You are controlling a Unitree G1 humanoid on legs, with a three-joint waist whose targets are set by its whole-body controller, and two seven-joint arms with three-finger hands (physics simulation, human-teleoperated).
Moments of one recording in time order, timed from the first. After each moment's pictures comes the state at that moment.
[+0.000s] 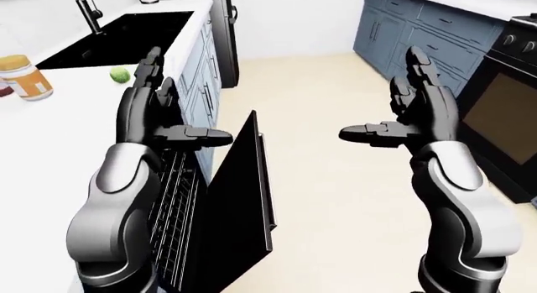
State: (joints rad) left arm -0.52 0.25 0.21 -0.53 -0.19 0.90 0.03; right arm -0.50 -0.22 -0.20 -0.59 0.18 0.92 -0.13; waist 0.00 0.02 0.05
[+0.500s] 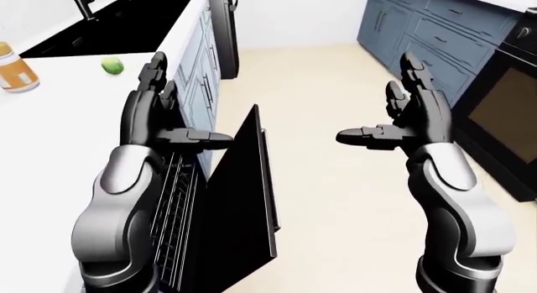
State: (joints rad) left arm -0.51 0.25 0.19 -0.52 -0.17 0.89 0.02; right arm -0.48 -0.21 -0.19 -0.57 0.17 0.92 -0.13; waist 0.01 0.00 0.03
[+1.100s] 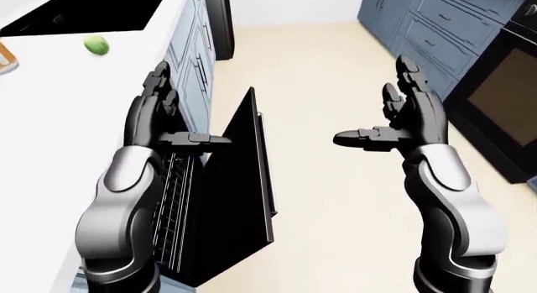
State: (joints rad) left arm -0.51 0.24 0.20 -0.49 -0.15 0.92 0.00; right arm -0.48 -0.20 -0.18 -0.56 0.15 0.90 -0.12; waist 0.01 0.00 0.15
